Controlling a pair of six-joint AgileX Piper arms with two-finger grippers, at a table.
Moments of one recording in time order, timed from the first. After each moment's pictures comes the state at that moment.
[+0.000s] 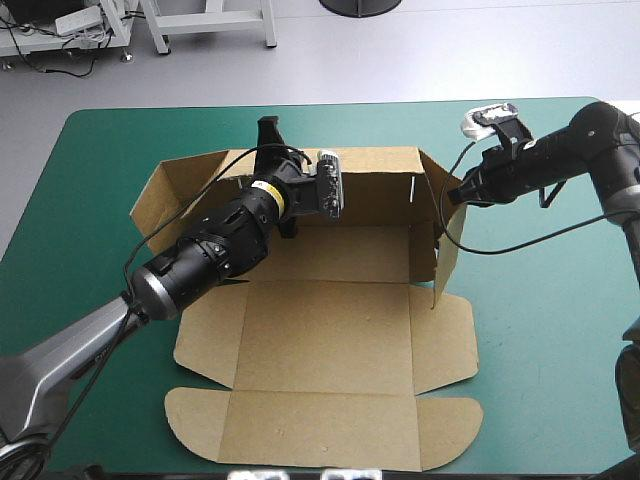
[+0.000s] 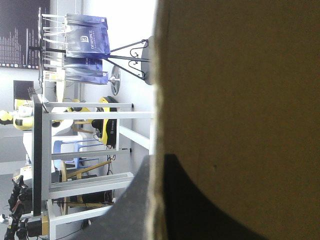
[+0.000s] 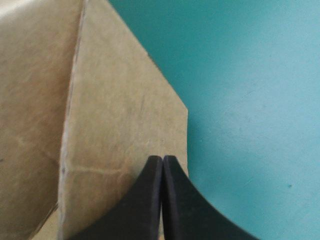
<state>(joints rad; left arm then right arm) -0.77 1.53 -1.35 0.93 0.50 0.25 0.00 1.63 -1.60 0.61 1.24 -0.64</state>
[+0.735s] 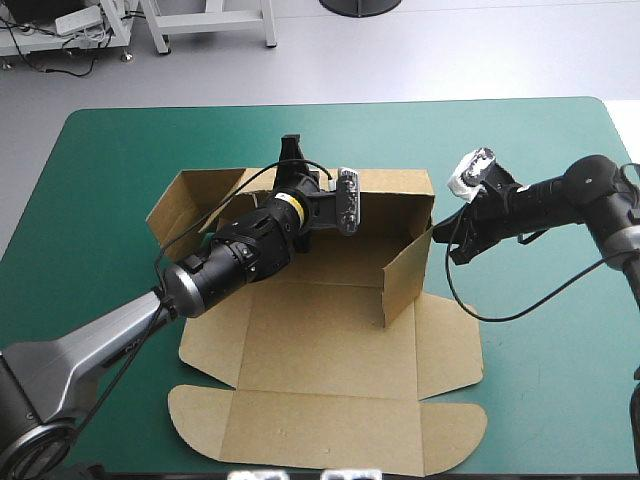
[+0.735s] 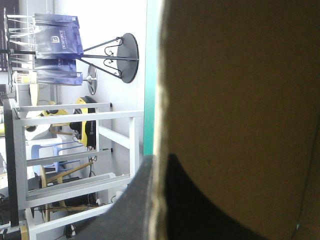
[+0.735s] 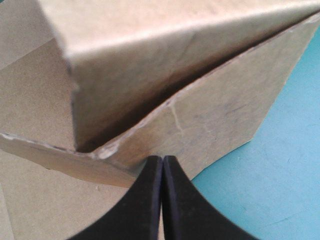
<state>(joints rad) -0.80 1.61 -1.35 0.90 0.54 0.24 0.00 1.53 -1.27 0.80 1.13 -1.17</state>
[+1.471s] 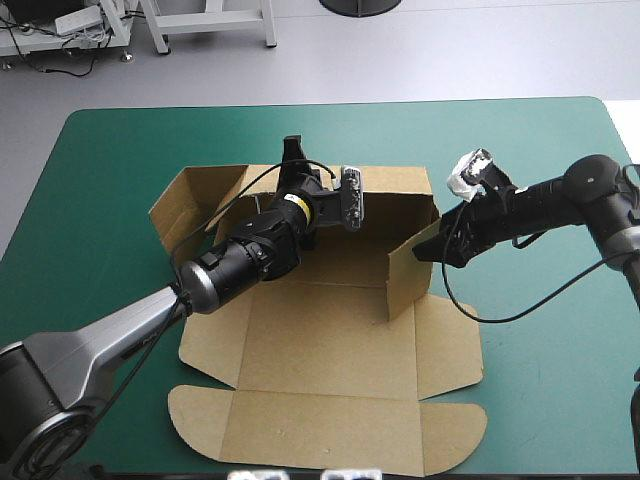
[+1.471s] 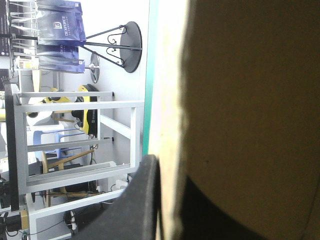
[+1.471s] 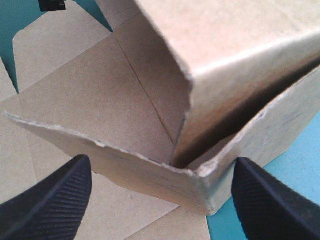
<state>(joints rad) -0.80 1.66 -1.36 1.00 0.55 0.10 0.01 1.52 -1.27 0.85 1.20 -1.14</state>
